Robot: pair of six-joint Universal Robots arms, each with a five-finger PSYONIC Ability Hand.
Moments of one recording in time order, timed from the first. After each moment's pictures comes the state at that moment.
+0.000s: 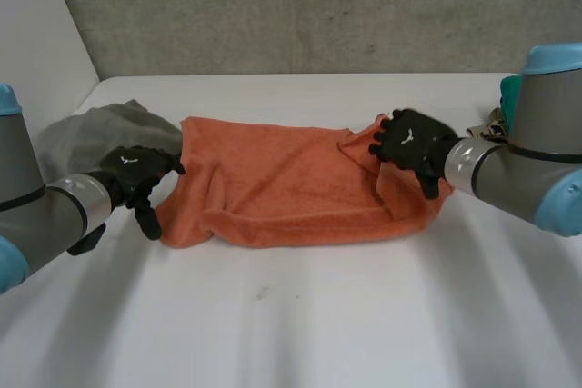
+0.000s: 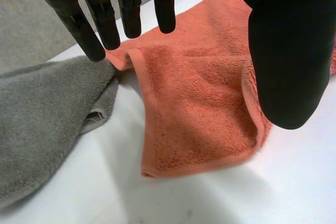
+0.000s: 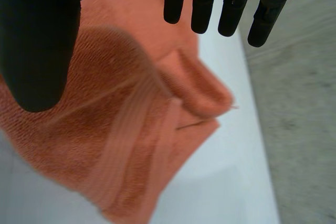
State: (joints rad) left arm 4.52 -1.96 -1.52 3.00 -1.35 3.51; right arm 1.87 -0.84 1.00 0.33 1.17 2.03; left_hand 0.31 0.30 0.31 0.30 0.11; right_hand 0.32 0.31 0.30 0.31 0.11
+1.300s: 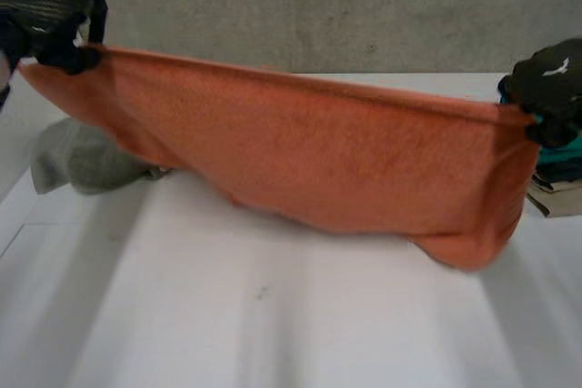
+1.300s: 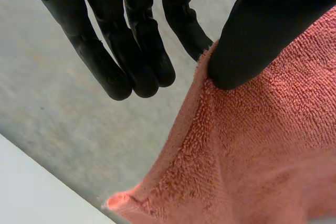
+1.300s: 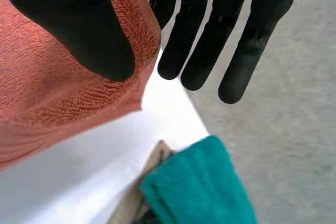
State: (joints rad) left arm 4.51 -1.66 -1.22 2.88 -1.38 3.62; right arm 1.66 -1.46 1.36 0.38 1.28 2.33; left_hand 1.17 1.19 1.19 1.19 0.99; right_hand 1.14 1.17 1.19 1.20 0.99
